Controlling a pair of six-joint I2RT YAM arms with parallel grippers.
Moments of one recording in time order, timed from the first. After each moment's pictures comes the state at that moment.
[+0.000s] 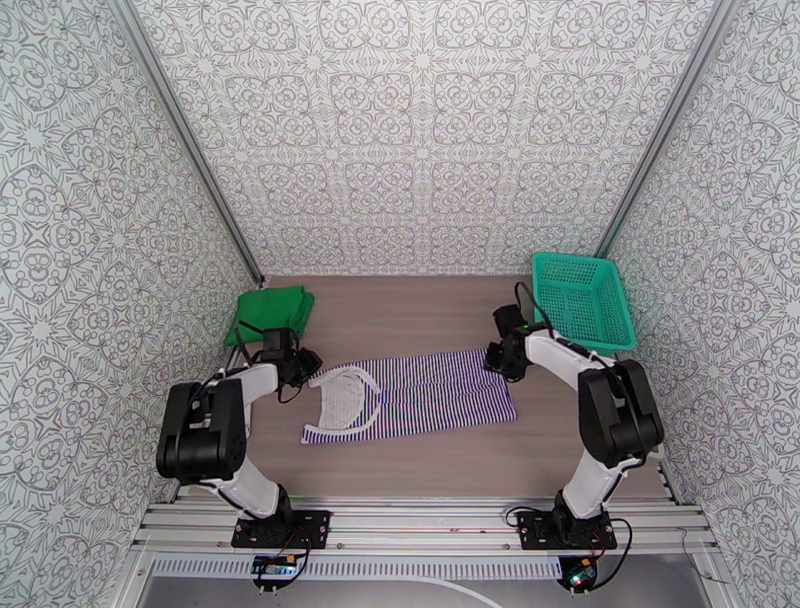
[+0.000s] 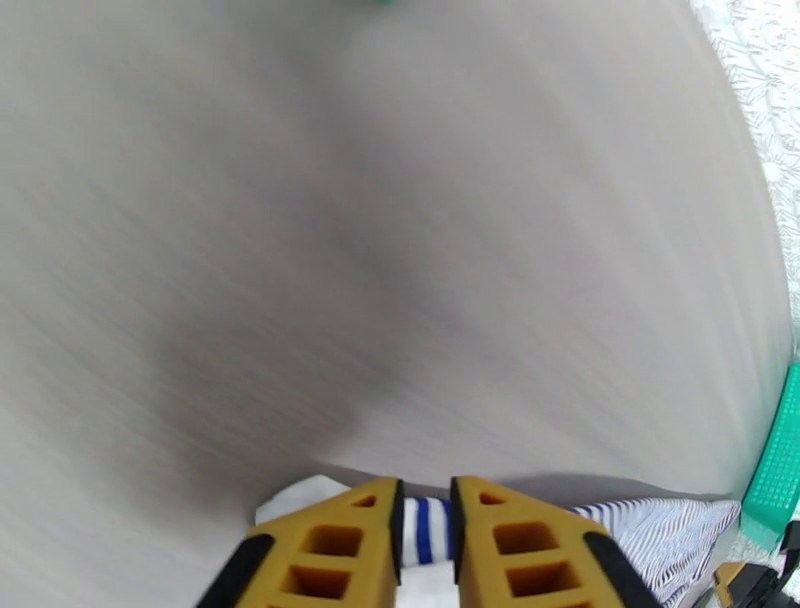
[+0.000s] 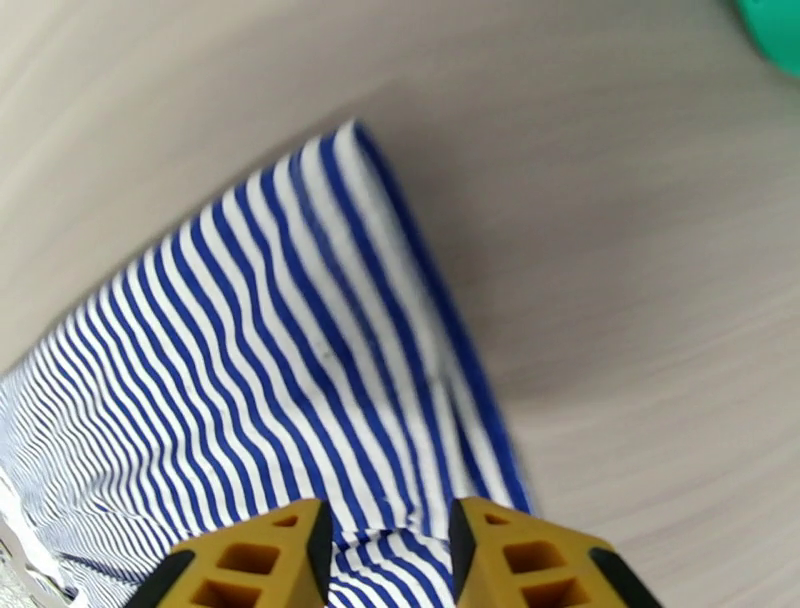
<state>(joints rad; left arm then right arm) 0.10 1.61 0.81 -0.11 0.24 -0.68 0.24 1.77 1.18 -0.67 -0.03 0.59</state>
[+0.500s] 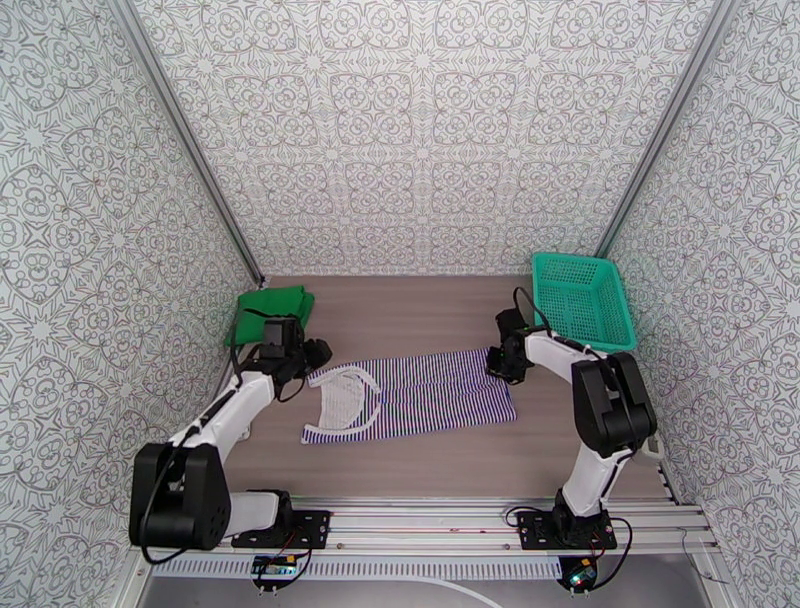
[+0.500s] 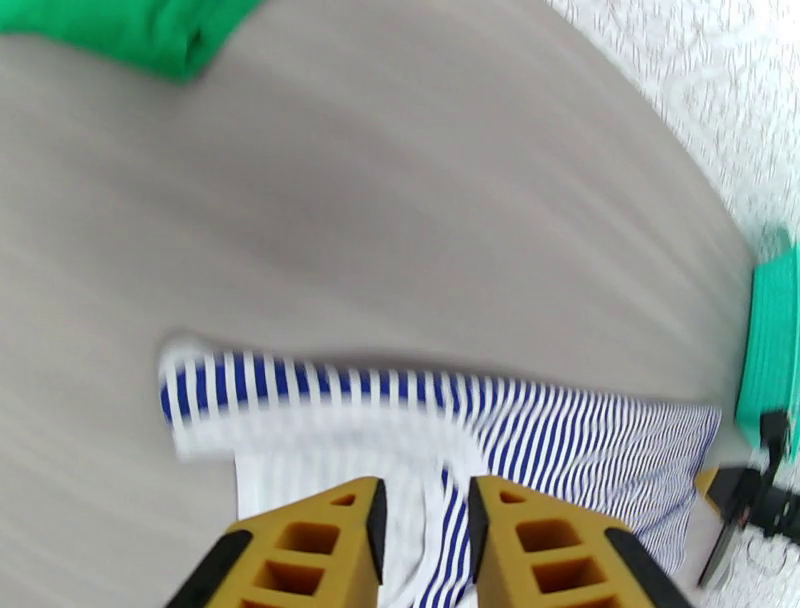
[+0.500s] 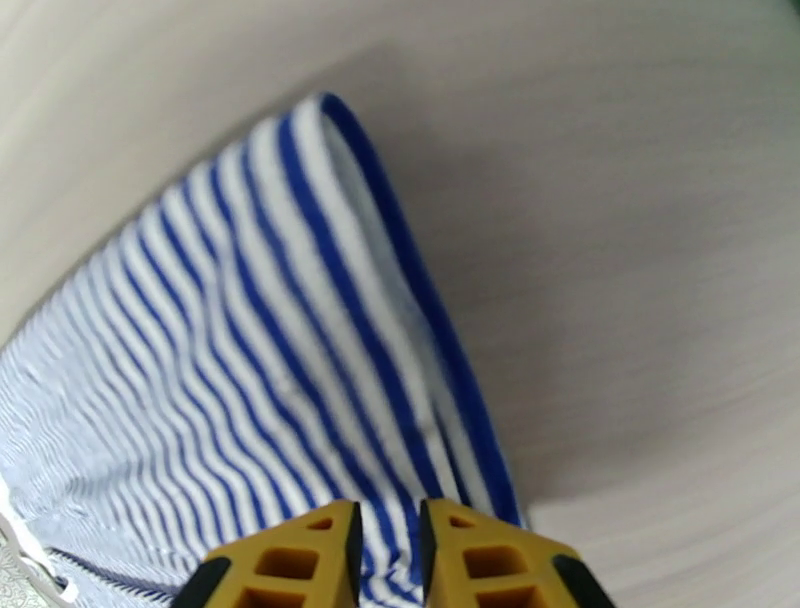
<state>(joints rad) -0.06 1.31 0.80 -0.35 0.20 -0.62 0.23 1.85 1.16 -0.63 -0.07 0.54</state>
